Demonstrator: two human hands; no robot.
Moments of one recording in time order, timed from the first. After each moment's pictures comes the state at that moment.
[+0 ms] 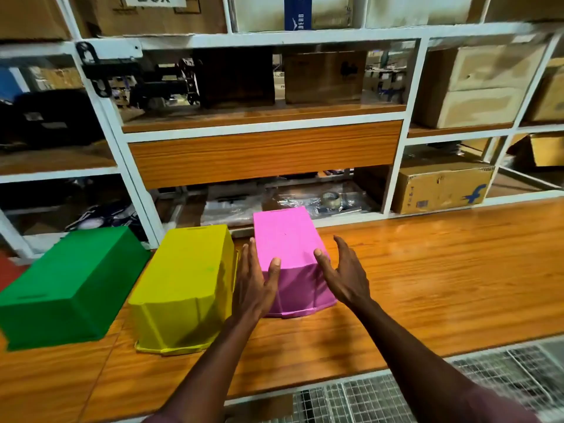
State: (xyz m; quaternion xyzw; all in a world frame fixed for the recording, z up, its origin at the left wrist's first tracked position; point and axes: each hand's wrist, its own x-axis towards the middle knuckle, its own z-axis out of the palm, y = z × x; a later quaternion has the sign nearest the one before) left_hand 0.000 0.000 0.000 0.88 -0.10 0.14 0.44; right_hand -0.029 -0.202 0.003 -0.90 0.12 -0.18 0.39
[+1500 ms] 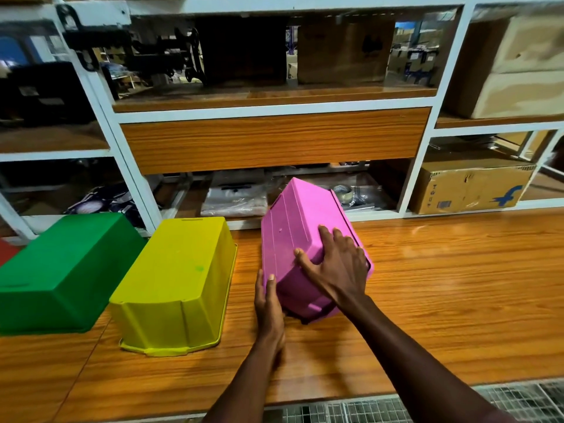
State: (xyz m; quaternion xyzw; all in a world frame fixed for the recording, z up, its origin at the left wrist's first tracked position) left_hand 0.037 -0.069 -0.098 0.52 0.13 0.03 0.84; right_hand 0.020 -0.201 0.017 -0.96 0.10 -0.19 0.18
